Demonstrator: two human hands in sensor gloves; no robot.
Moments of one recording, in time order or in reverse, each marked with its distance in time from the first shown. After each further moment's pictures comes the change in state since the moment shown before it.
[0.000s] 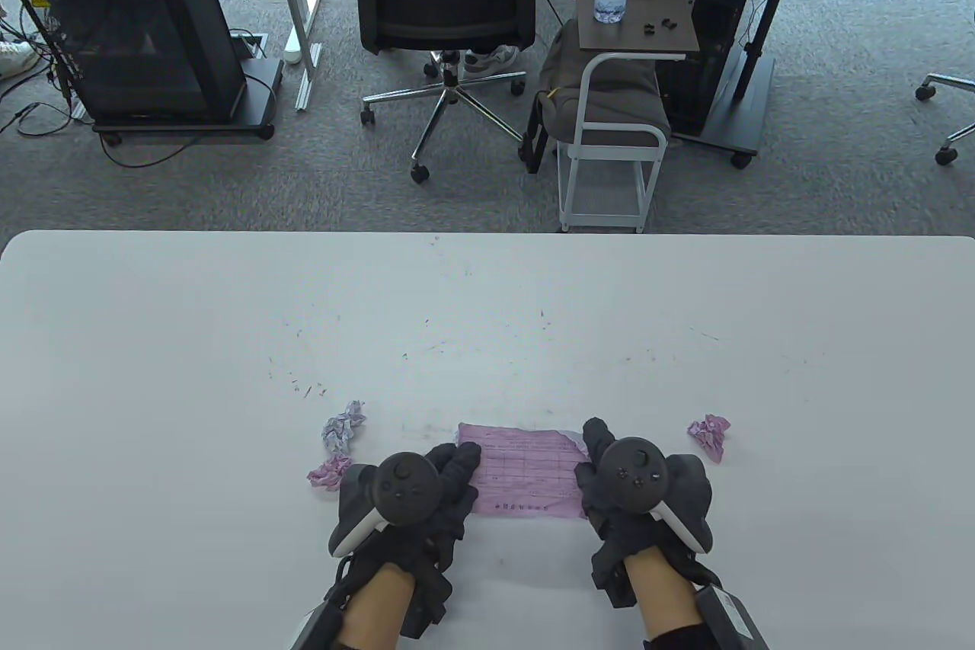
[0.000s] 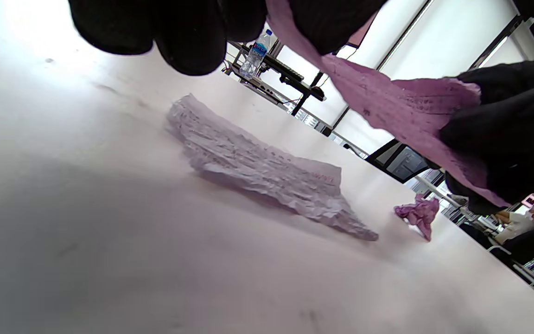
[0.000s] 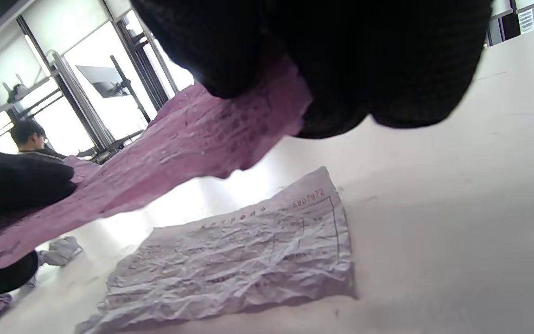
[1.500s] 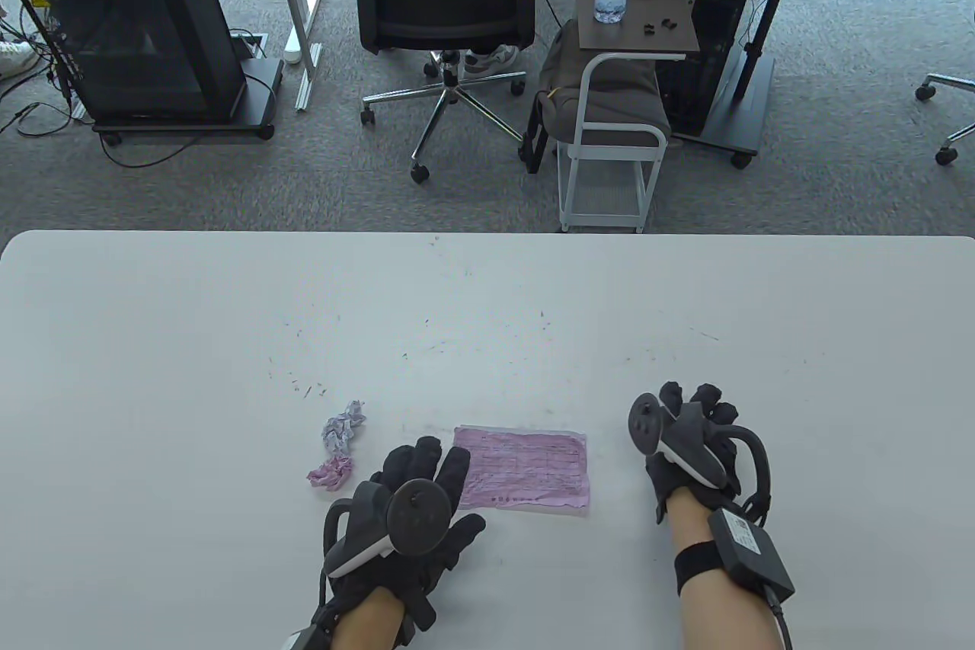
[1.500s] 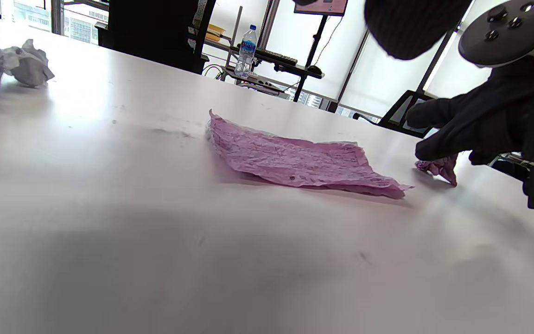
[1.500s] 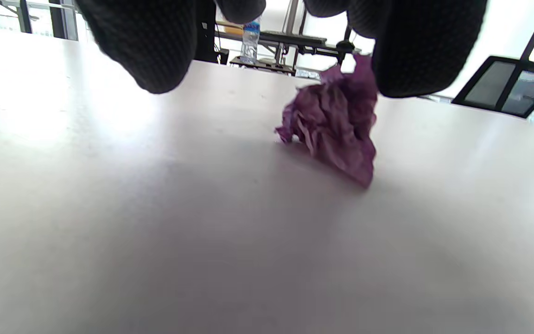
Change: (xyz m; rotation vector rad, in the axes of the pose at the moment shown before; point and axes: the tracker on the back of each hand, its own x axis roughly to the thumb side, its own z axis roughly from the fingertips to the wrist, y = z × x) left_hand 0.018 0.011 0.039 -0.008 -0.007 -0.233; right_hand -0.096 0.001 -0.056 0.141 0.275 0.507
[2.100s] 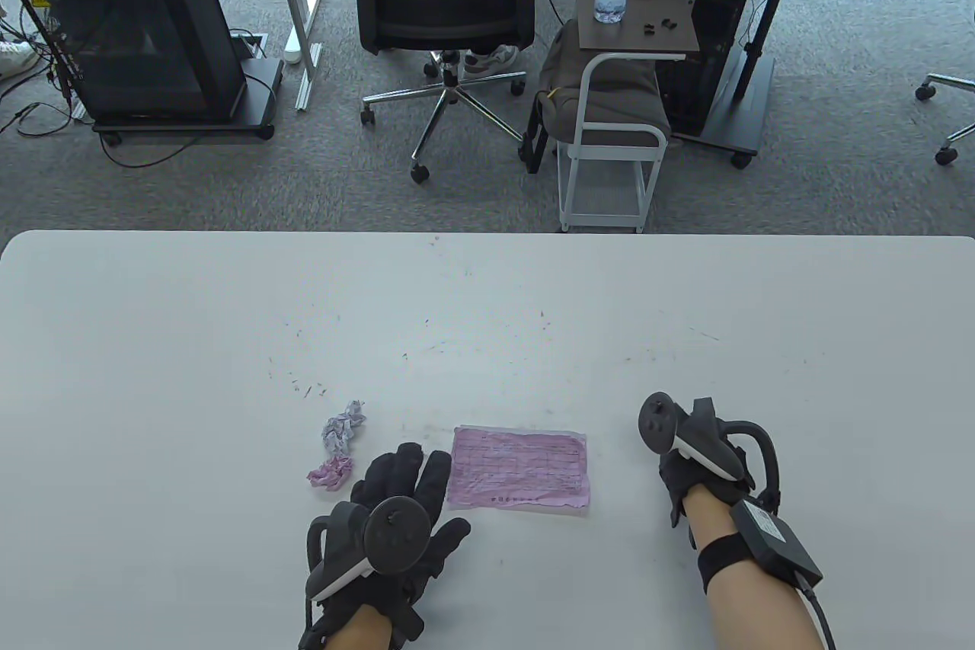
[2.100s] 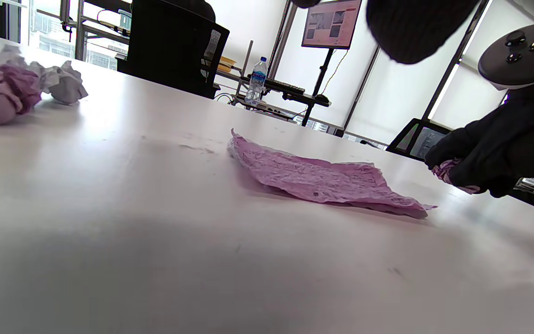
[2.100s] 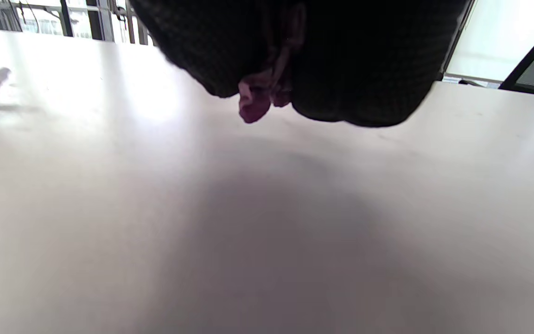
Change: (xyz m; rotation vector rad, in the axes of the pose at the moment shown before) left_hand -0.015 -0.003 0.010 0.104 0.010 -0.003; right_hand 0.009 -0.014 0.012 -0.056 -0.129 -0.018
